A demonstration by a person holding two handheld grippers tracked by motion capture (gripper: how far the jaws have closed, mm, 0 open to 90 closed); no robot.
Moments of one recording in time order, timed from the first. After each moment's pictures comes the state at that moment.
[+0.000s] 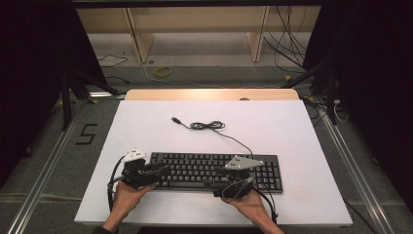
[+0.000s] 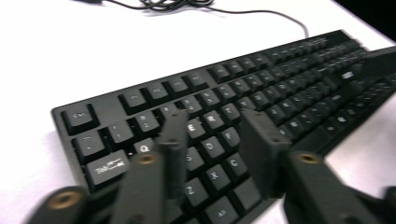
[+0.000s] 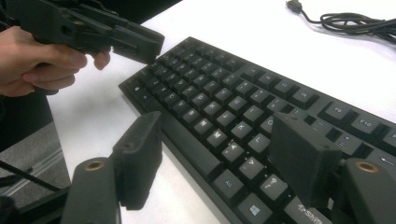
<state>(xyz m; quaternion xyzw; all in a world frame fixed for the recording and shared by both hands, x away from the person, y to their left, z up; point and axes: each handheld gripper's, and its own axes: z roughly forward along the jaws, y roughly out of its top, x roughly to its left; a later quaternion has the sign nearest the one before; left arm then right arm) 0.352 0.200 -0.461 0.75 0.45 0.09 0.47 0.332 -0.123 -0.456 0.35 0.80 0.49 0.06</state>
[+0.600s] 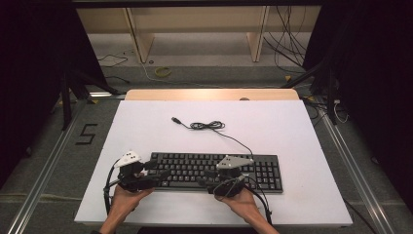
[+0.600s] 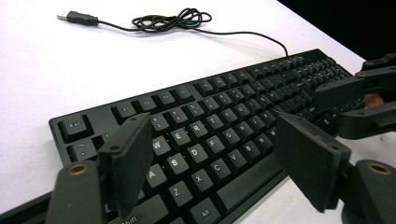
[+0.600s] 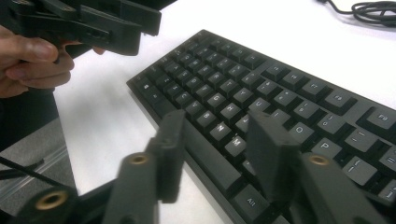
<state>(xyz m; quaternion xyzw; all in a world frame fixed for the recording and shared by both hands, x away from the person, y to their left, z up) 0.339 0.204 -0.456 0.74 0.44 0.10 0.50 0.339 -0.103 -0.462 0.34 0.80 0.49 0.04</state>
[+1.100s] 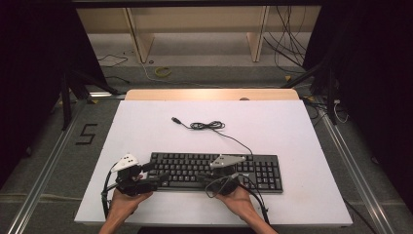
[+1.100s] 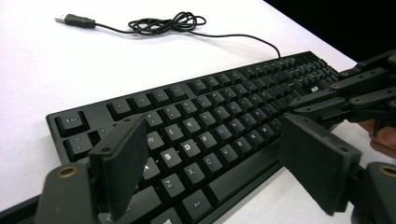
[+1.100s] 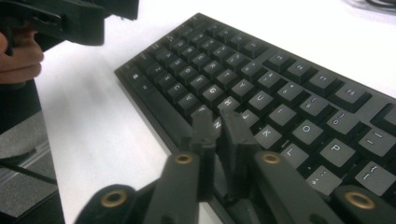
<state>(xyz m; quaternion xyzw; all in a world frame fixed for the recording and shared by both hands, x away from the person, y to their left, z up) 0.329 0.207 -0.456 0.73 0.44 0.10 0.51 0.347 -0.090 -0.470 0.34 0.82 0.46 0.04</state>
